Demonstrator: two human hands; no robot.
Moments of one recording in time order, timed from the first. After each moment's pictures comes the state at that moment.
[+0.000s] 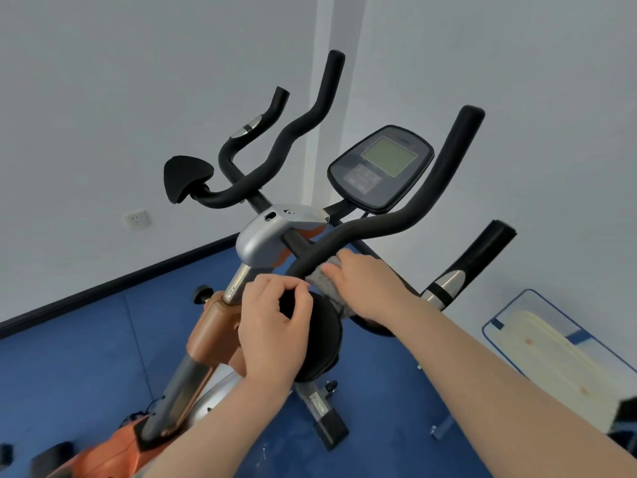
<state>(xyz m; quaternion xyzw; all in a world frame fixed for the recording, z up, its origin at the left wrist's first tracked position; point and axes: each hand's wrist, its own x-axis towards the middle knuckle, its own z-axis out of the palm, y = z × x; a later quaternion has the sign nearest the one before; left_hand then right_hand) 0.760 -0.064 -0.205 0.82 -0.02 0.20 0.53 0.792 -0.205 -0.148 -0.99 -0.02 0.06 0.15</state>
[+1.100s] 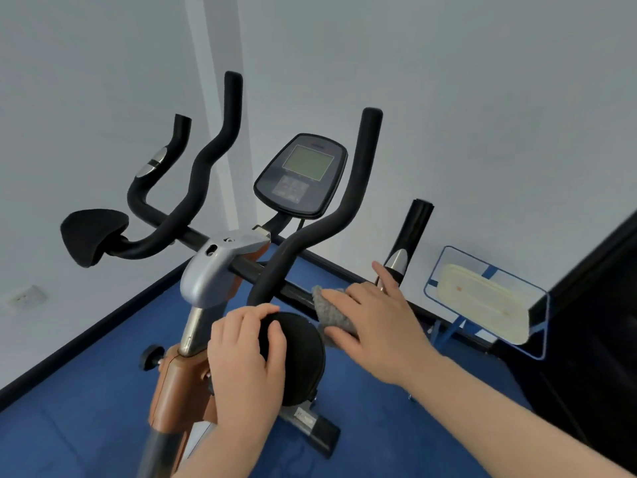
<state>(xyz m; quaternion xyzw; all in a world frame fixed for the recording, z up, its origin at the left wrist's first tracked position) 0.770 -0.036 -0.214 0.85 -0.21 0.18 0.45 0.708 -0.219 -0.179 -0.99 0.01 -0.14 -0.01</state>
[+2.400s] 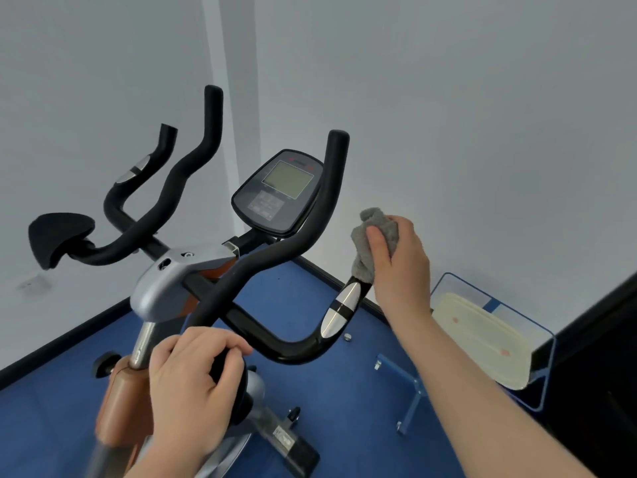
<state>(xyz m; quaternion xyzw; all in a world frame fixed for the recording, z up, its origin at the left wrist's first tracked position) 0.755 -0.070 -0.186 0.88 -0.22 0.18 0.39 0.758 -0.327 -0.133 -0.83 0.22 -0.37 0.35</state>
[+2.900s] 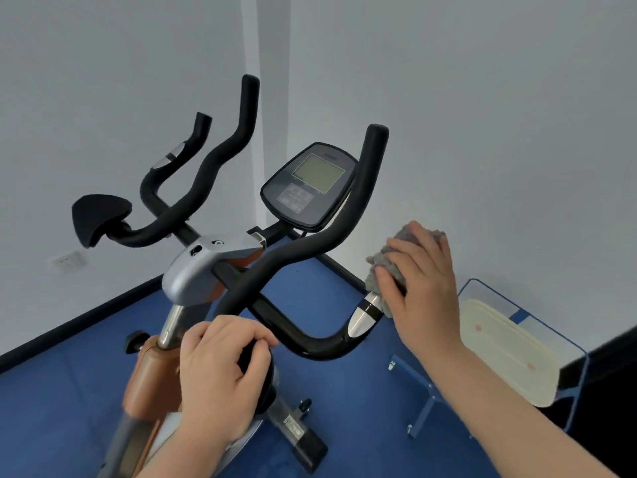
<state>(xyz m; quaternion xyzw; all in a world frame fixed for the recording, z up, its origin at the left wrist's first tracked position) 0.756 -0.068 -0.186 0.88 -0.21 0.17 0.39 0.740 -0.329 -0.155 -0.91 0.01 -0.39 0.12</state>
